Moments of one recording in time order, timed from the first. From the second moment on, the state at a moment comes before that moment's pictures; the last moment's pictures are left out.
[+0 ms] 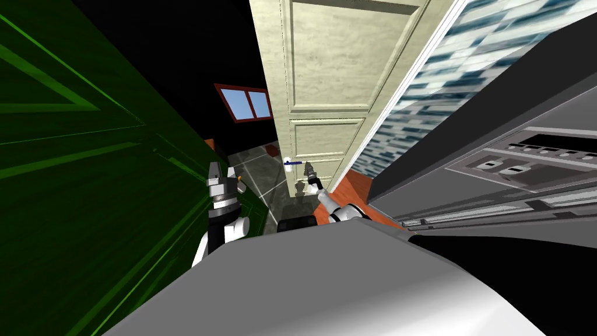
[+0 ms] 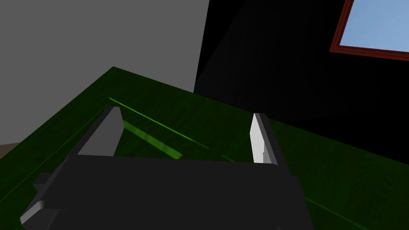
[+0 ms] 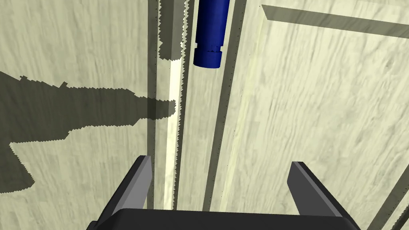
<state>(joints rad) -0.42 -0.04 0.15 -0.77 -0.61 -0.51 0.52</state>
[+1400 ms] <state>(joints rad) -0.47 0.04 0.08 -0.69 -0.88 -0.63 0.76</state>
